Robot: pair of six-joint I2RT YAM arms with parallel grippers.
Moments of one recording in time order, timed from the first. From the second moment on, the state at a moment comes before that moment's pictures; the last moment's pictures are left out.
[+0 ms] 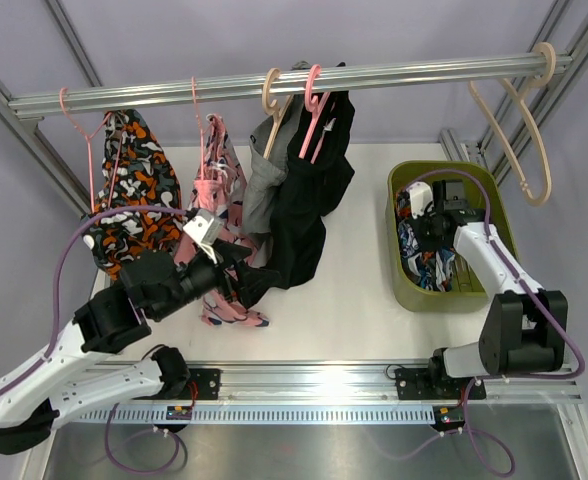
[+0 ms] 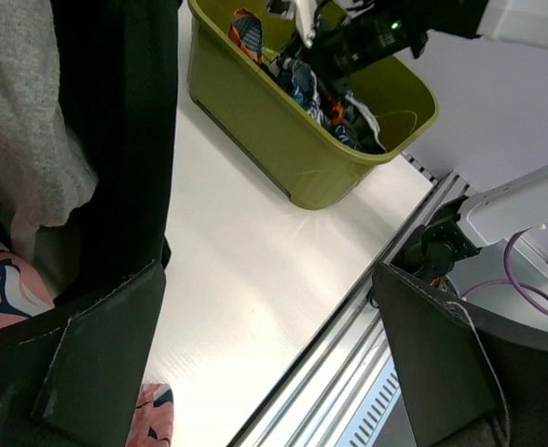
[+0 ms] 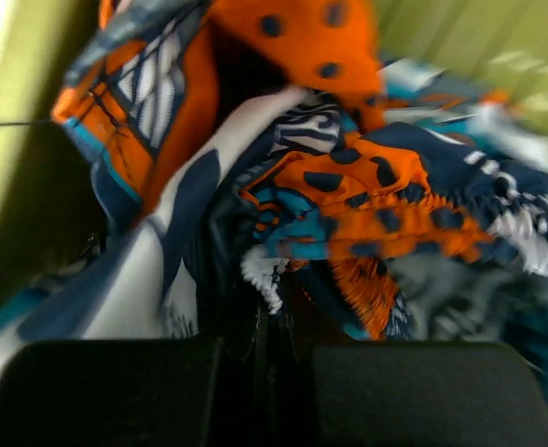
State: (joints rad) left arm -1.01 0.66 0.99 -0.48 -0.09 -0.38; right arm 0.05 1.39 1.02 -0.63 -0.10 -0.42
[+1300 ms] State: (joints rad) left arm -1.01 1.28 1.80 -0.53 -0.22 -0.34; right arm -0.22 1.27 1.63 -1.30 -0.96 -0.70
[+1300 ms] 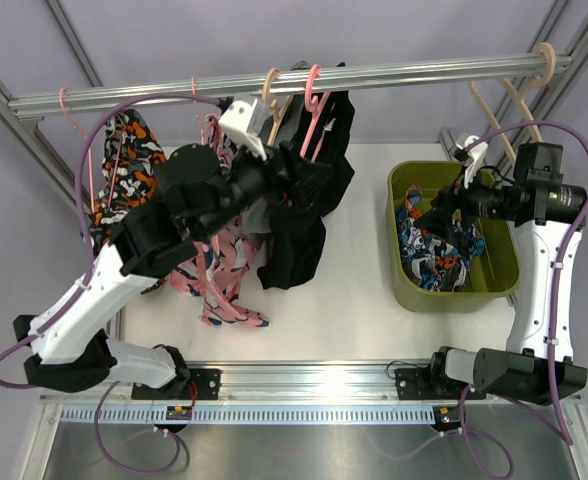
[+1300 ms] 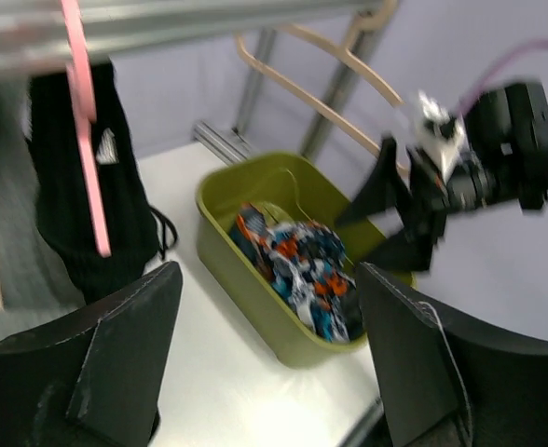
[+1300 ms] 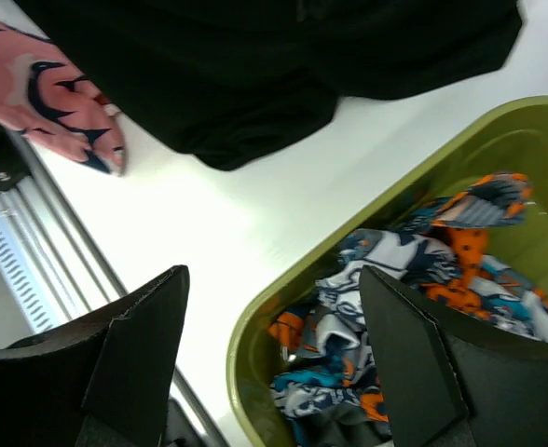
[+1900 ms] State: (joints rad) left arm -0.84 1.64 2.09 -0.69 -0.31 -0.24; right arm -0.22 1.14 1.45 -1.17 -1.09 -0.60
